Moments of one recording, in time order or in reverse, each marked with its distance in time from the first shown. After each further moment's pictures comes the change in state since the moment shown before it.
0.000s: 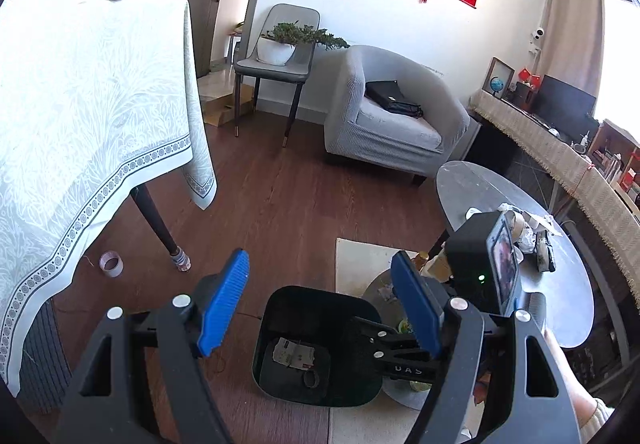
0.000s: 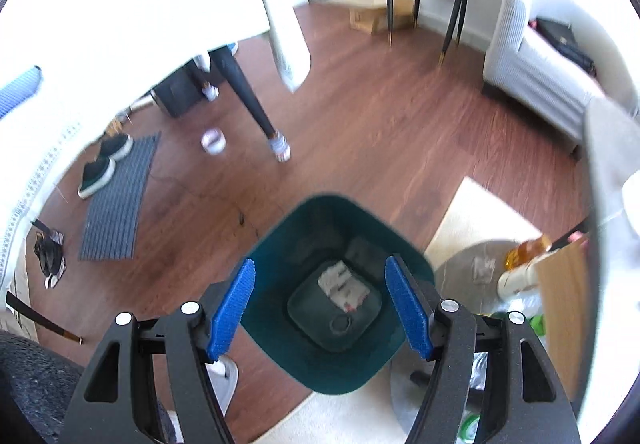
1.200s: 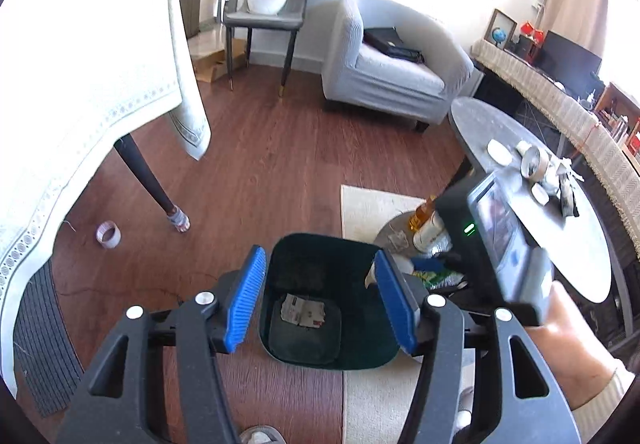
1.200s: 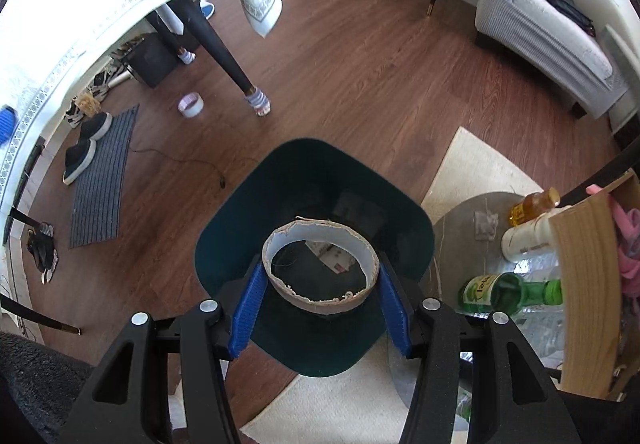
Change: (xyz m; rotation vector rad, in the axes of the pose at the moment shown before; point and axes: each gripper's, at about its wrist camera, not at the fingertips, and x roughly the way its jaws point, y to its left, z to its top) left arm 0.040 0.013 -0.029 0.034 0.186 0.002; right arm 0.068 -0.011 -0.023 0.063 0.234 -0.029
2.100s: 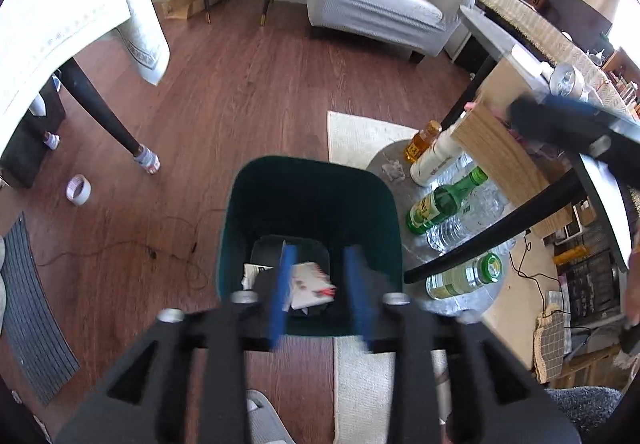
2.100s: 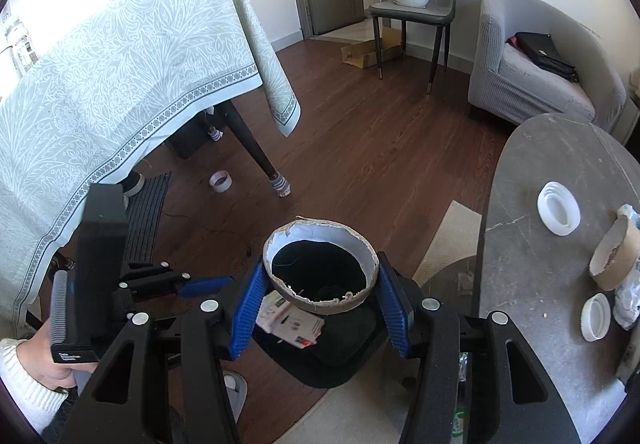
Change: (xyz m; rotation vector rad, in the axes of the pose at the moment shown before) left arm 0.087 -0.016 -0.045 0.026 0.244 -0.037; right arm -0.112 -0.016 -0.008 -0.016 -0.282 0.060
